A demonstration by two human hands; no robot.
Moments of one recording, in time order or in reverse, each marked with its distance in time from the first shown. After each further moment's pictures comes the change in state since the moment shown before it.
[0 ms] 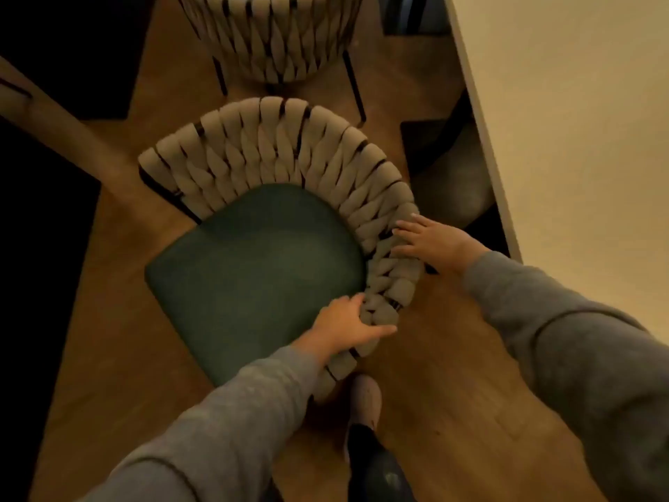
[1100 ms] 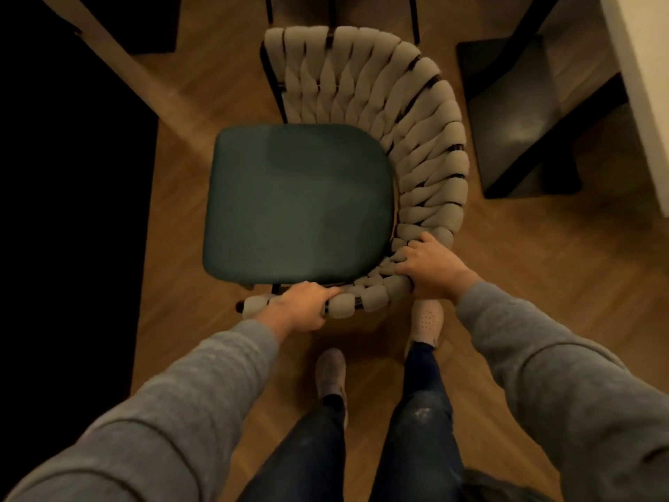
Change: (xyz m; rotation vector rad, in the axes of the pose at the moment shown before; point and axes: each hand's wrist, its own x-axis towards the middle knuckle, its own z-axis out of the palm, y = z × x) left_hand -0.191 -0.260 0.070 0.380 -0.099 0.168; right_hand -0.037 -0.334 -0.069 0.309 0.102 -0.051
